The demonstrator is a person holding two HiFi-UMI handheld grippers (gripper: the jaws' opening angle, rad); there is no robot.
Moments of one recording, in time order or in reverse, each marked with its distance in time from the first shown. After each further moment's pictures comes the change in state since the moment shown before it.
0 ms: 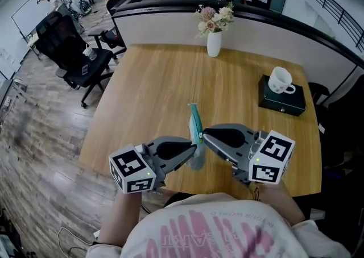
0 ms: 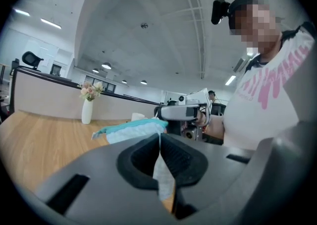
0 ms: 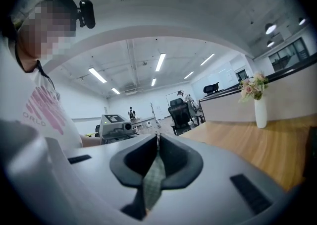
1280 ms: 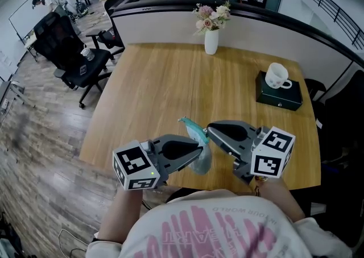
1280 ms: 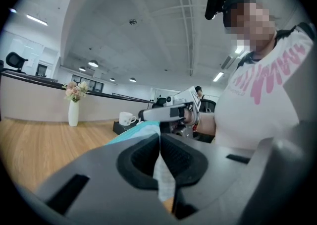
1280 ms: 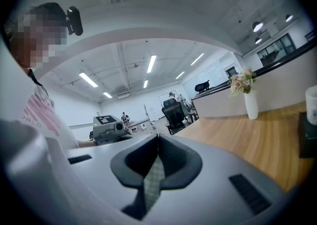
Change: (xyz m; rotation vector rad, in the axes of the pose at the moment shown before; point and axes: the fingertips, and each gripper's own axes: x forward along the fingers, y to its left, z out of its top) left arm 0.001 -0.033 0.002 0.065 0.032 -0.128; right arm -0.009 -0.003 -0.007 0.081 -0.015 -0.085
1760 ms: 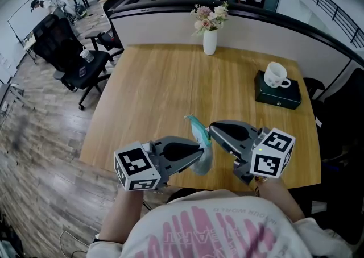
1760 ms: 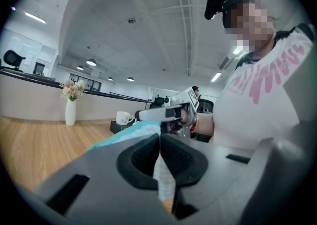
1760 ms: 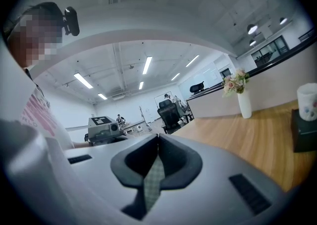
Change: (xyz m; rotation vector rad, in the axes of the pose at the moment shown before) left arm 0.001 -0.007 -0.003 -0.001 0.002 -0.027; right arm -0.006 -0.007 -0.005 0.026 -0.020 -0.056
